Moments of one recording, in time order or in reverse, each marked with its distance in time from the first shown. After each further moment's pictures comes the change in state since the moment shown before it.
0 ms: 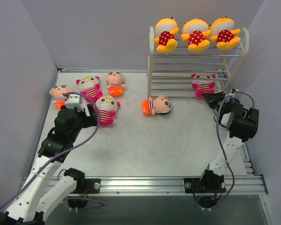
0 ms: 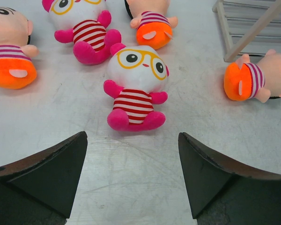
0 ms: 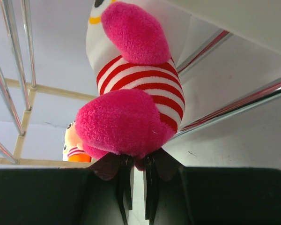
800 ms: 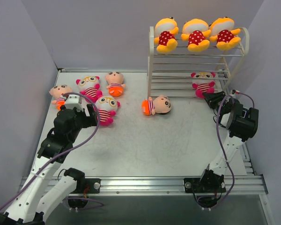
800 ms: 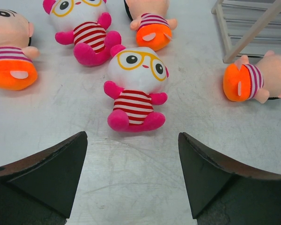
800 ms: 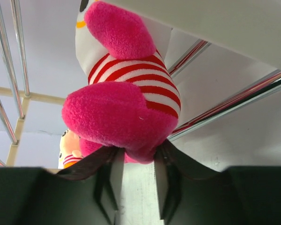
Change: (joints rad) left arm 0.000 -0.008 0.000 0.000 0.000 0.003; right arm 0.000 0.016 -0.001 0.001 0.043 -0.006
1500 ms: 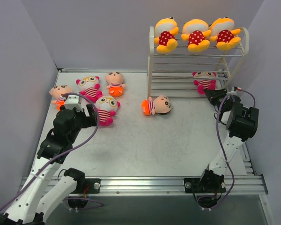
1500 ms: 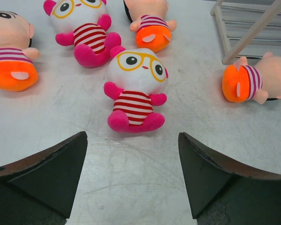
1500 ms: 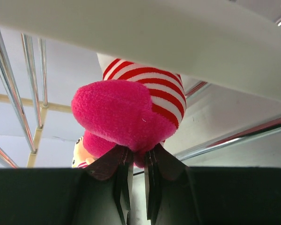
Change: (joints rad) left arm 0.000 -0.009 0.000 0.000 0.000 0.000; right arm 0.008 0.000 0.054 0.002 0.007 0.074
